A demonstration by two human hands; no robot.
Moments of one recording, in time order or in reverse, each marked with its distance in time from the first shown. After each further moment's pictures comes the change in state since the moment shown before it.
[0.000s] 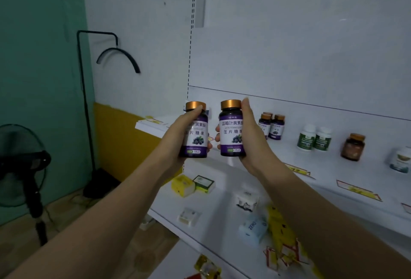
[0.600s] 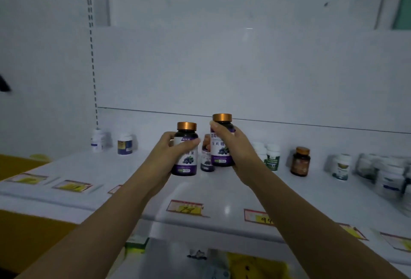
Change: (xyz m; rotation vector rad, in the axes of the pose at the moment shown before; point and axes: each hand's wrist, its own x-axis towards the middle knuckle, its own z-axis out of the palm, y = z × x) left_hand 0.224 -0.068 0.052 0.202 -0.278 -0.036; right_hand 0.150 0.003 -0.127 -0.243 0.365 -0.103
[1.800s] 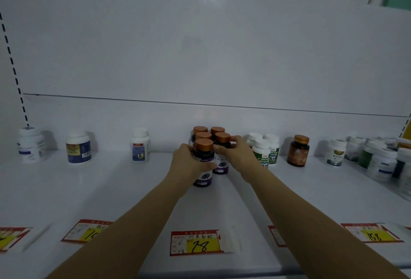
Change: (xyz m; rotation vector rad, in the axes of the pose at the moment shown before) left_hand 0.131 -0.088 0.020 0.435 -0.120 -0.146; right_hand 0.098 0.086 -0.029 -0.412 0.363 0.198
